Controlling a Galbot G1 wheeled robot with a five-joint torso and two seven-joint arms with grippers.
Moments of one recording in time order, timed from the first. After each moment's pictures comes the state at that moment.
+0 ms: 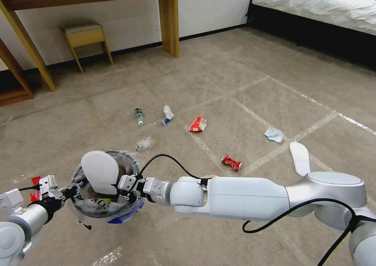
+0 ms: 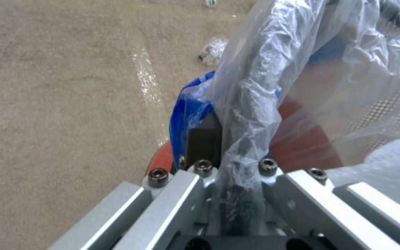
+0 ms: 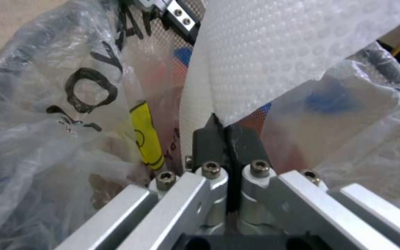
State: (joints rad) left arm 1.57 -1.09 -1.04 -2.06 -1.08 0.74 -0.06; right arm -0.08 1.20 -1.12 1.71 0.69 -0.20 0.13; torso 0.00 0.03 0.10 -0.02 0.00
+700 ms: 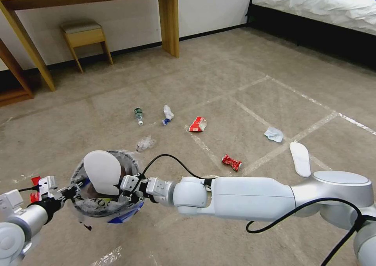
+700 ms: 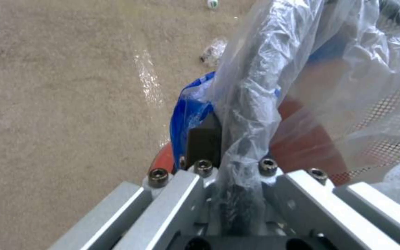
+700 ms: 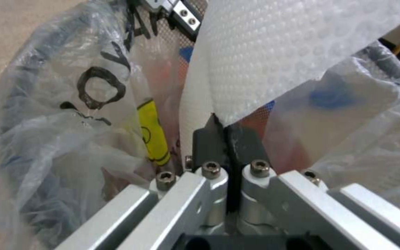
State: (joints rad) left arm 1.58 -1.10 -1.04 -2.07 -1.08 0.74 -0.06; right arm -0.07 1.19 -1.13 1.75 0.71 -0.22 0.14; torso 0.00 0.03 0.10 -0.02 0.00
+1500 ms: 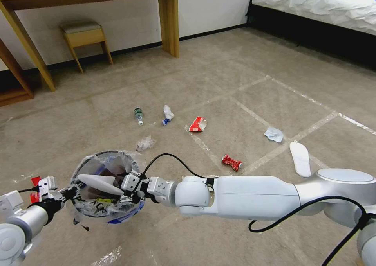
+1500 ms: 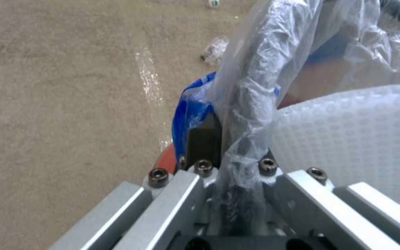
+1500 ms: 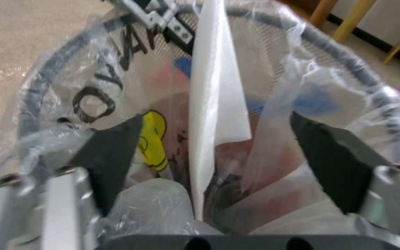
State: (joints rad) left arm 1.58 -1.12 -1.04 -2.07 -1.08 0.74 -0.06; right arm -0.04 1.15 -1.13 1.80 0.74 -0.23 0.15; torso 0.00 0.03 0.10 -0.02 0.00
